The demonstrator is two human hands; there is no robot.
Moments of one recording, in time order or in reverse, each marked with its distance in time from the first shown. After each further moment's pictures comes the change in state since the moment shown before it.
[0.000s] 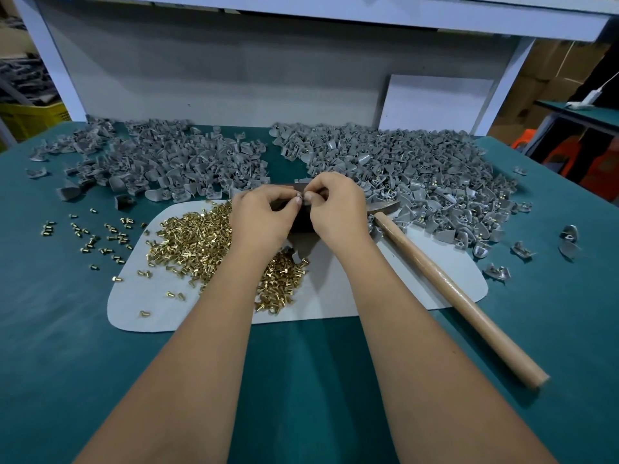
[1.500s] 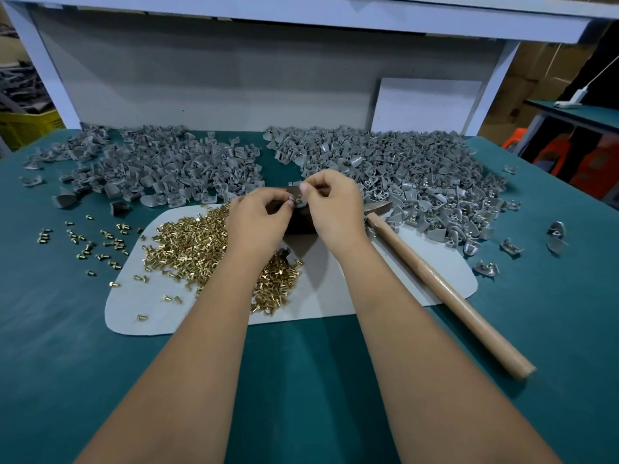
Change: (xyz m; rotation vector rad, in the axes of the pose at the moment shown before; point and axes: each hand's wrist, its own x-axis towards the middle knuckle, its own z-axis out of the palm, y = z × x) left_hand -0.001 0.001 -0.001 0.048 -0.016 -0.017; right_hand -0.002 0.000 -0.006 0.249 0.041 0.042
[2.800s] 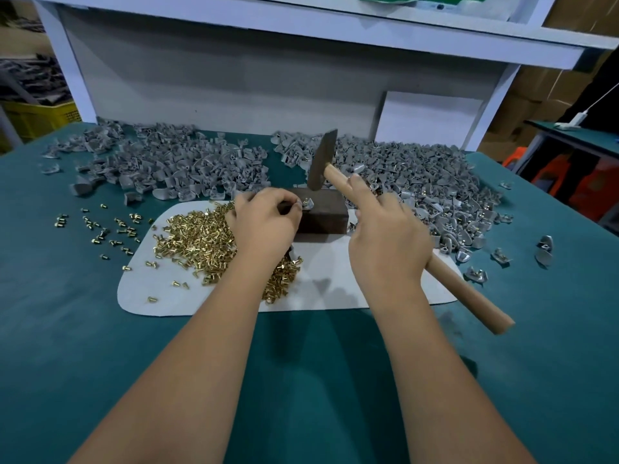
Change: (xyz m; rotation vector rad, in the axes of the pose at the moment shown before) left_hand -0.013 0.011 0.006 0.192 0.132 -0.040; right_hand -0.064 -0.019 -0.059 -1.011 0.292 -0.331
